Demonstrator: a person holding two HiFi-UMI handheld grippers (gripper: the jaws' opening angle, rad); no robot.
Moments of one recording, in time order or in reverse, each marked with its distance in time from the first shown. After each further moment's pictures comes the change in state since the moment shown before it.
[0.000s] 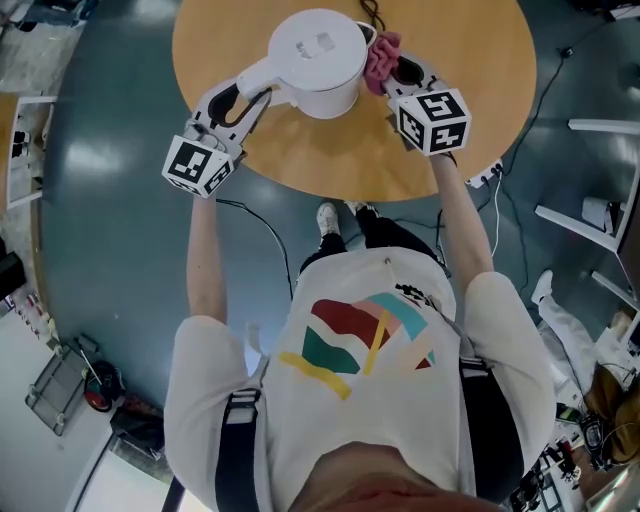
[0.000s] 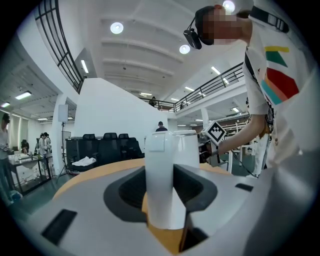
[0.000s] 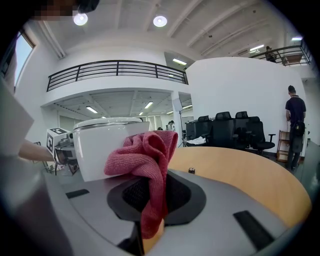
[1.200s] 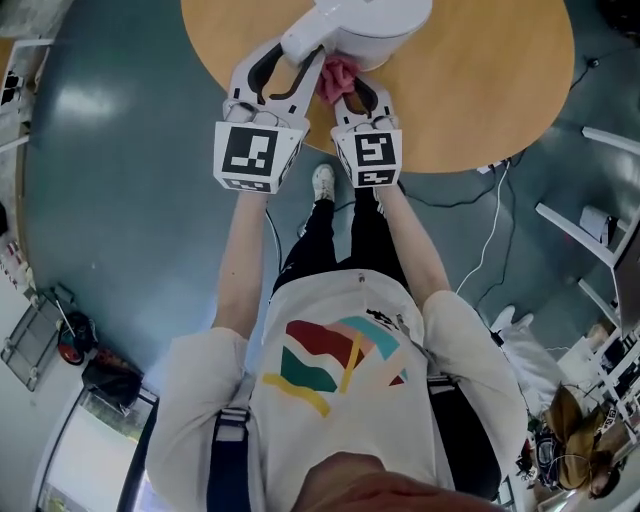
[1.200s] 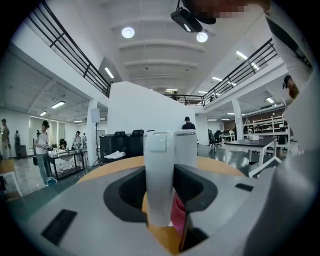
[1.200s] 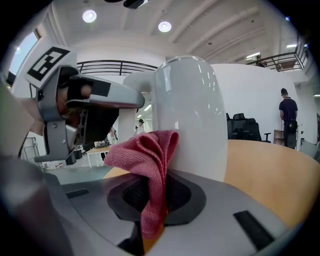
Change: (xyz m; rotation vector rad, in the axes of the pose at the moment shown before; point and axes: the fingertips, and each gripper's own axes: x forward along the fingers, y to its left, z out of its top) left arm -0.004 -0.036 -0.009 -0.068 0.047 0.385; right arm 0.025 0.151 -0.110 -0.001 -0.045 -0.049
